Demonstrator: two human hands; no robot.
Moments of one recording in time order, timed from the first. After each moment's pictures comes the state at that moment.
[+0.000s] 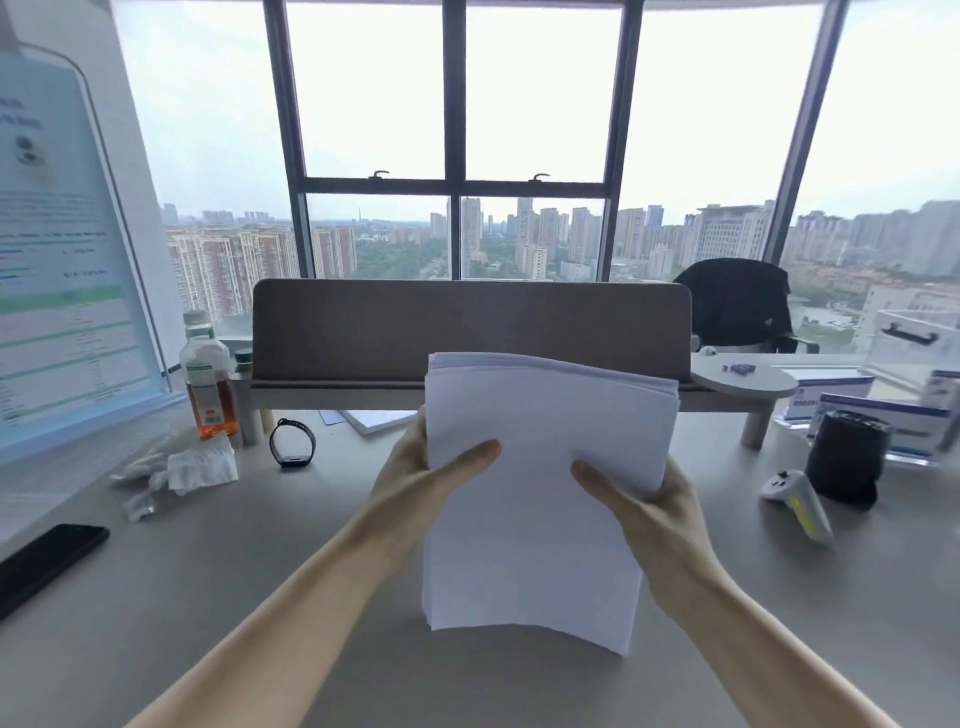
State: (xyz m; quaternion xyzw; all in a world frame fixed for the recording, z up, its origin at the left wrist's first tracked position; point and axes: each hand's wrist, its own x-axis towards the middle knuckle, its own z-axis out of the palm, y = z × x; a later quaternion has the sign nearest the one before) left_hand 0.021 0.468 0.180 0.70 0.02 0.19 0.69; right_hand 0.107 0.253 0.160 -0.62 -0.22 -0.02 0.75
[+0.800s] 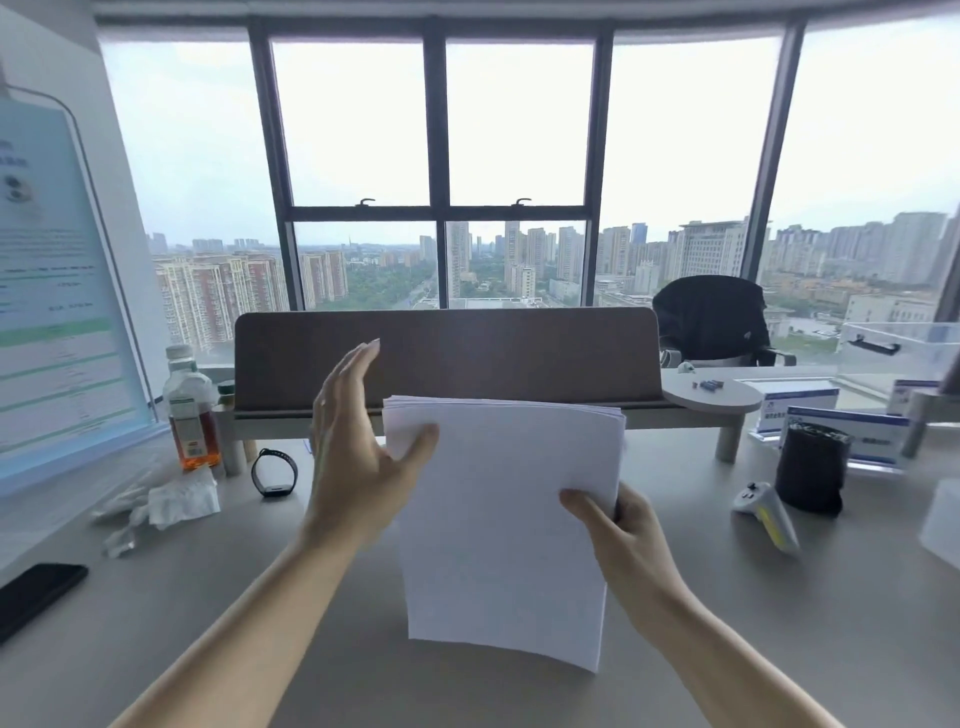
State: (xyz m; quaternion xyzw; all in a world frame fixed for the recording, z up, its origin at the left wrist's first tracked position) left_hand 0.023 0.475 0.218 0.81 0.05 0.46 0.36; right_hand 0.116 0.241 0.155 -0.67 -0.22 0.00 0.70
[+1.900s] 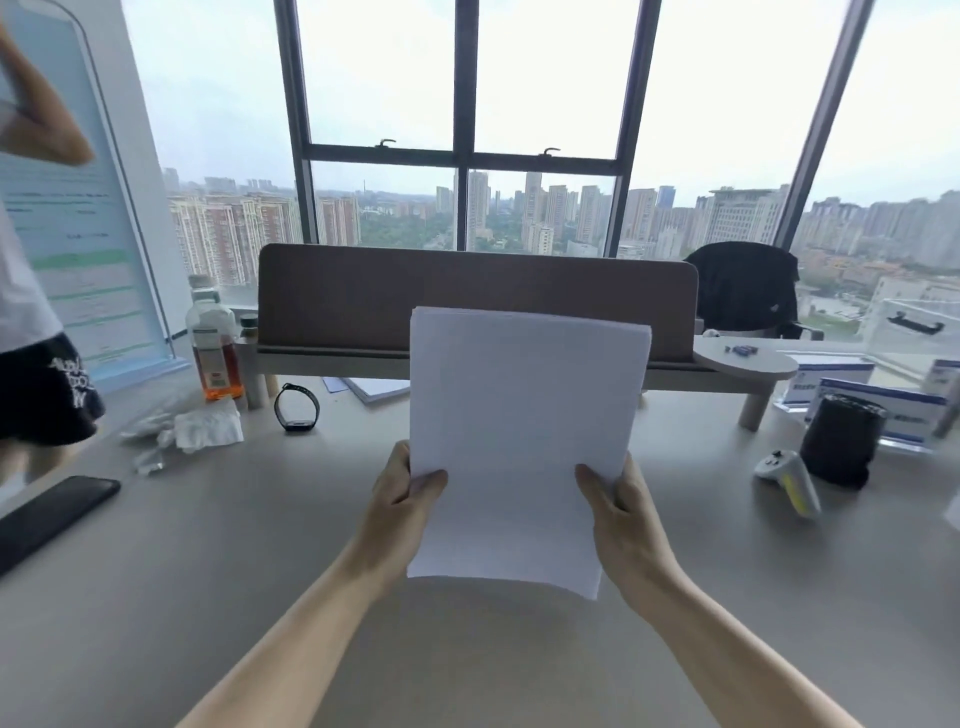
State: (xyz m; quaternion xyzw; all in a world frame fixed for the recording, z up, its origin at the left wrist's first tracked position) left_hand 0.018 0.481 0.098 0.70 0.12 0.23 0.67; right_hand 0.114 0.266 0.109 -0.71 -0.21 0.01 0.68
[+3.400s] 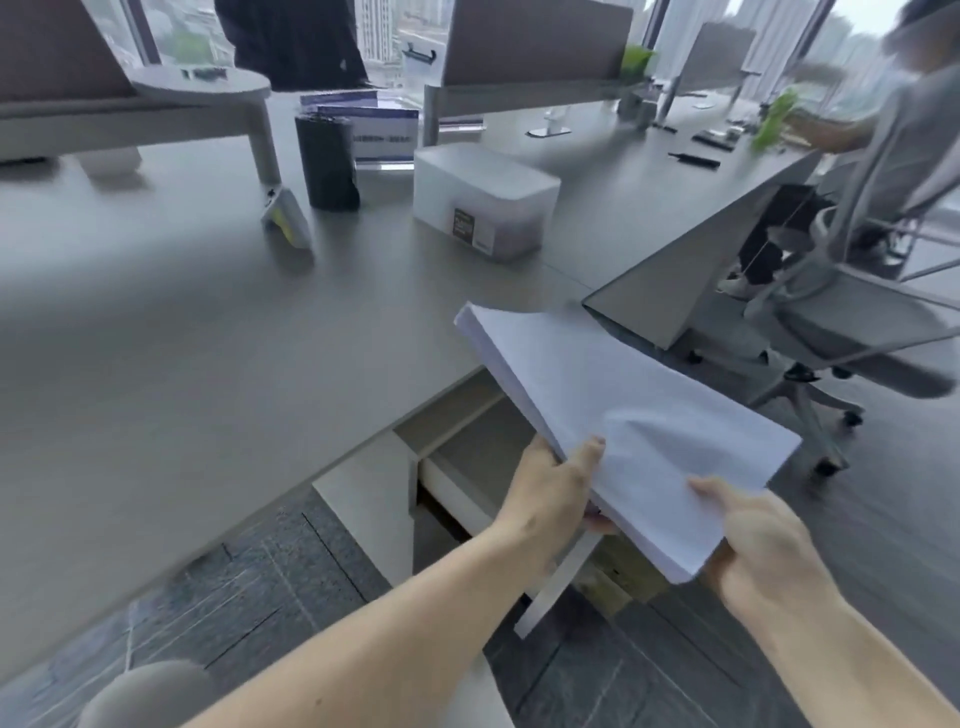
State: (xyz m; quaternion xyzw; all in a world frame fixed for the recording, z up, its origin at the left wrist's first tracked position) left_hand -0.035 -0.077 0.007 0.59 -0.01 -0.32 0.74; right_hand -0.132 -0.212 0.040 -0.53 0.38 -0.18 0.74
